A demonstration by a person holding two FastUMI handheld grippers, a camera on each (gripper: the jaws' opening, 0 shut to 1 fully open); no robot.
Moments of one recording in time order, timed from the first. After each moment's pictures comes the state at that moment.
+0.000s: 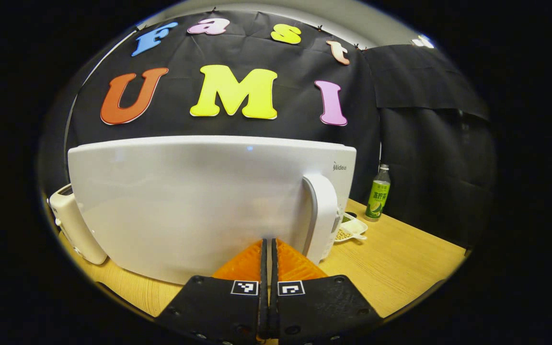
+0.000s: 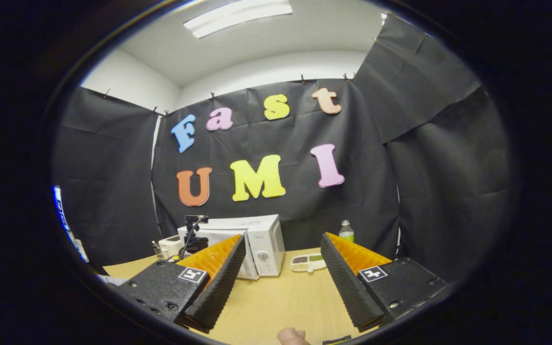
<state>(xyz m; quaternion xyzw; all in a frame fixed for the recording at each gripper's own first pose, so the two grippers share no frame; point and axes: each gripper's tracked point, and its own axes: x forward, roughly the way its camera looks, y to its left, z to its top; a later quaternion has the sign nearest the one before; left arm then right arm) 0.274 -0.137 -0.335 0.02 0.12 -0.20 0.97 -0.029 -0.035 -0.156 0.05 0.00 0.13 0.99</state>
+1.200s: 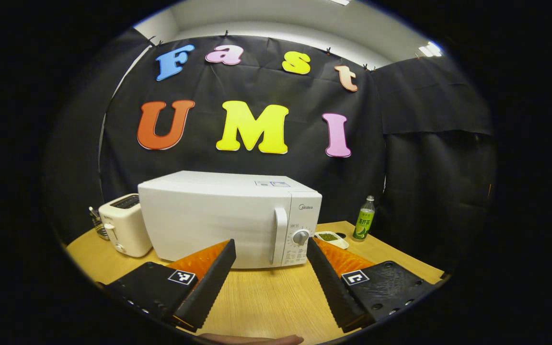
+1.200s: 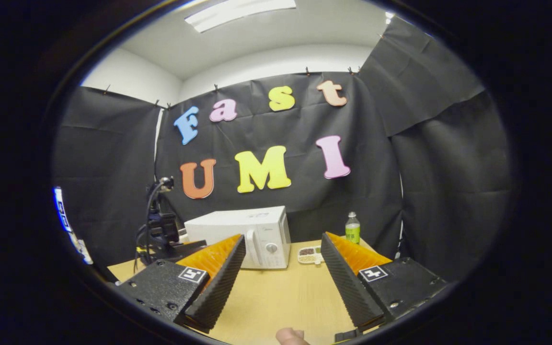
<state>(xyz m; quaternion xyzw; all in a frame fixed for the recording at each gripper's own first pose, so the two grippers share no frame) 0.117 -0.114 -0.216 0.00 0.07 -0.13 0.99 -0.052 -0.001 -0.146 0.03 0.01 0.13 0.99</state>
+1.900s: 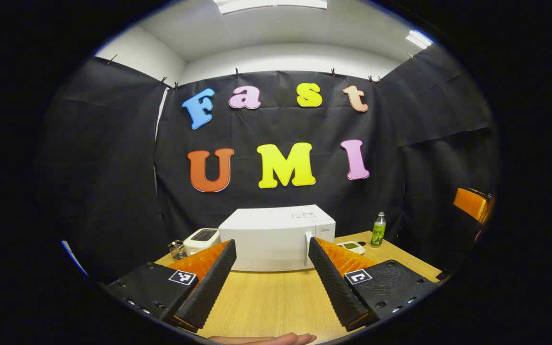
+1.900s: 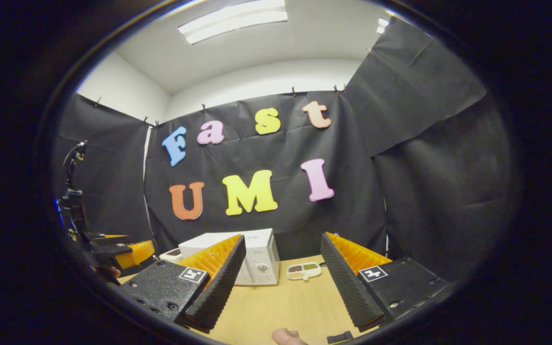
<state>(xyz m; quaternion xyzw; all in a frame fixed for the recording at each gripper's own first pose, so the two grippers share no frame) -0.043 -0.053 -0.084 0.06 0.01 -0.02 1.00 -0.076 -0.035 -0.076 0.05 -0.04 0.08 0.99</state>
